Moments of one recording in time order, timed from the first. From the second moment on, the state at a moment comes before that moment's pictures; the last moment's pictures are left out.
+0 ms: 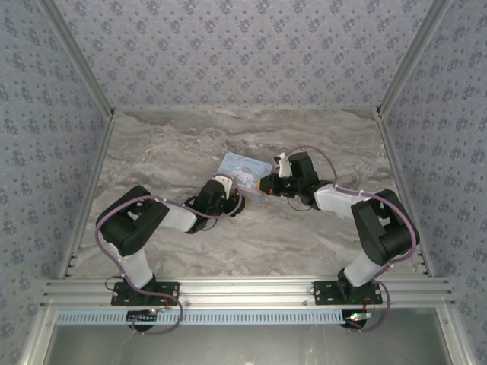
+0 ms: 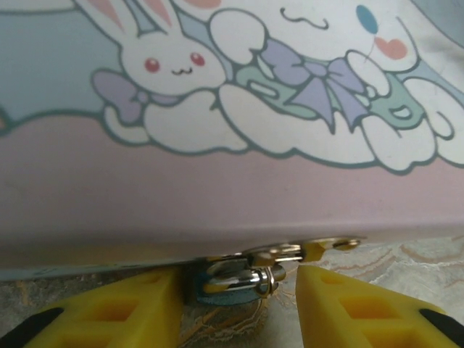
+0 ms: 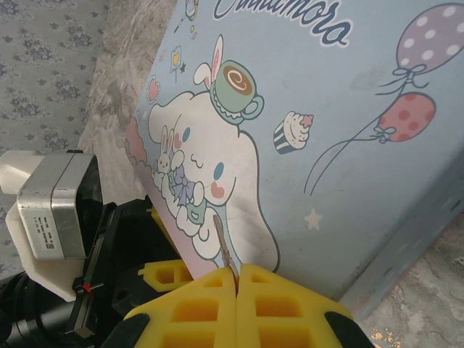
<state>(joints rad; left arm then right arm) -0.73 1.77 0.61 0.55 0.04 -0.45 0.45 1.61 0.78 0.18 -0.55 0.60</state>
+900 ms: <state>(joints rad) -0.74 1.76 0.65 0.48 0.03 -0.51 0.42 1.49 0.77 0.14 -0.54 0.54</state>
